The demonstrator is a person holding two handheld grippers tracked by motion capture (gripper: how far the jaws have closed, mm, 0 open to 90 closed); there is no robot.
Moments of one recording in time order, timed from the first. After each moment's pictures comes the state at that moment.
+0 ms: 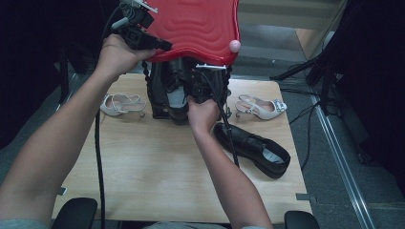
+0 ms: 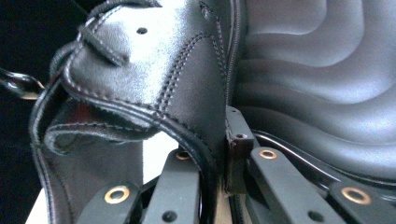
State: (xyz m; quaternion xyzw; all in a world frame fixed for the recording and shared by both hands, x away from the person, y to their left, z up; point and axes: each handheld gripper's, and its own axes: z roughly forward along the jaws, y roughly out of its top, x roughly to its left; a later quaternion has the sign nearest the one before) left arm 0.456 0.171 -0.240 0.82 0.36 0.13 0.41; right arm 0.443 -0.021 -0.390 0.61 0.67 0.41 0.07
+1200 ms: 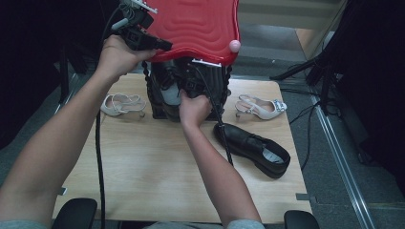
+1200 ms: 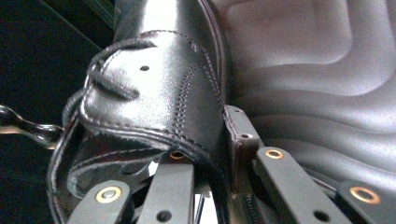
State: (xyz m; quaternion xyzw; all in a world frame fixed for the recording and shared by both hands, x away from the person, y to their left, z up) left arm 0.455 0.172 -0.241 0.82 0.36 0.13 0.42; right arm 0.453 -0.001 -0.388 0.62 0.64 0.45 0.09
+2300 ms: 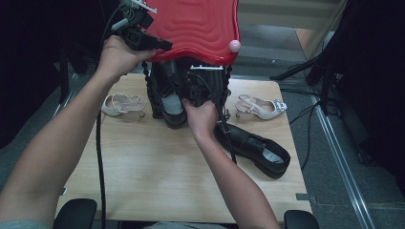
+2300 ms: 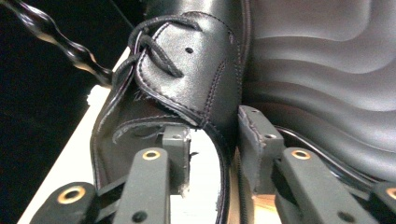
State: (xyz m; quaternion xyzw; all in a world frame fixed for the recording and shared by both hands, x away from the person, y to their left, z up) left arm 0.455 0.171 -0.242 0.82 0.37 0.13 0.42; right arm 0.427 -0.016 -0.382 0.55 0.71 0.43 0.07
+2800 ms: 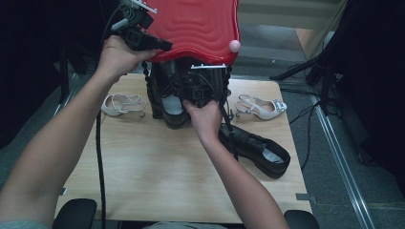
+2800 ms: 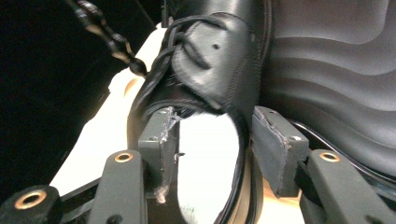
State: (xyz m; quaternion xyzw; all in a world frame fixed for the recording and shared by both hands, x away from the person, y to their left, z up) left arm 0.454 0.171 -0.242 0.82 0.37 0.13 0.42; right arm 0.413 -0.025 -0.366 0.51 0.74 0.44 0.06
